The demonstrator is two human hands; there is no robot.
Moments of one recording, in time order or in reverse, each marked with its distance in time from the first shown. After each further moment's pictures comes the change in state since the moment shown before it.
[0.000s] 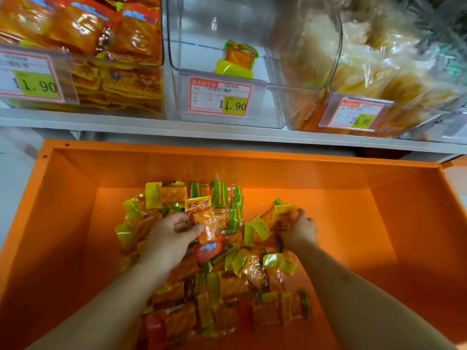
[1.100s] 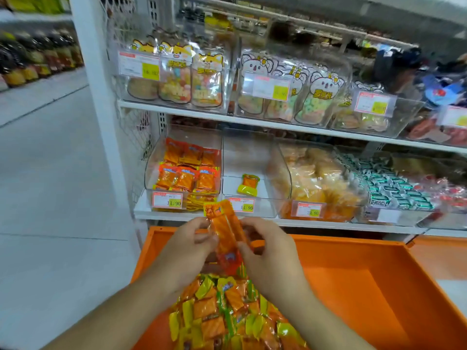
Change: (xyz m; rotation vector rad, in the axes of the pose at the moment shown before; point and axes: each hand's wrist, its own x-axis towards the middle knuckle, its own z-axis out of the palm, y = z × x) left_hand -0.224 0.172 -0.093 -0.146 -0.106 0.445; right_hand -0.328 -0.138 -0.219 0.518 0.281 -1.060
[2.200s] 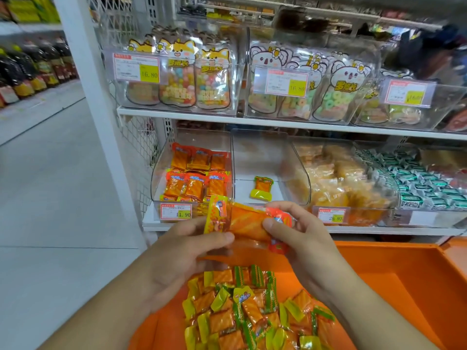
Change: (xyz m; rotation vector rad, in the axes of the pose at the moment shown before) left_hand 0.014 0.041 -0.038 -0.115 -0.205 -0.063; right_hand 0.049 0.000 -0.020 1.038 -0.121 0.383
